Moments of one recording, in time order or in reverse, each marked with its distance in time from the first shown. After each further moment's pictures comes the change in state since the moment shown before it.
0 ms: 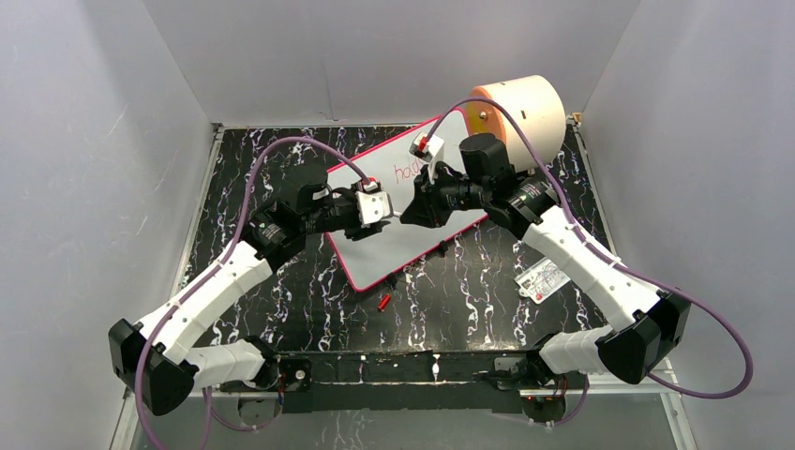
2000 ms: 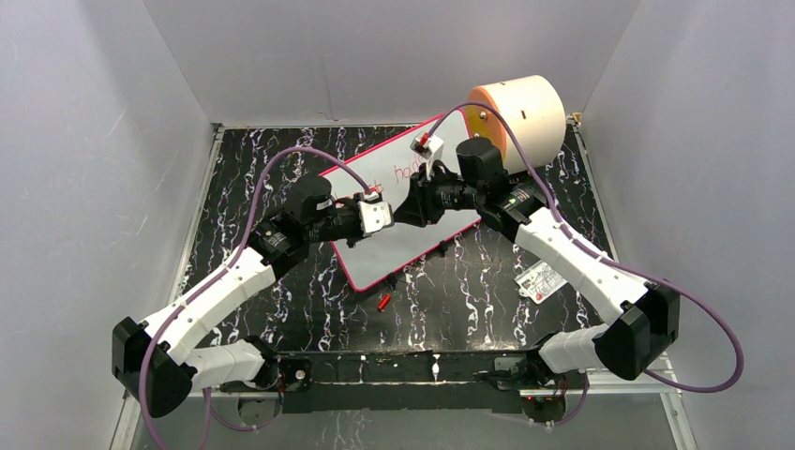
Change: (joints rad) left arm -0.005 -0.014 -0.119 0.091 0.017 -0.019; right arm -0.007 0.021 -0.099 0.201 -0.027 0.177
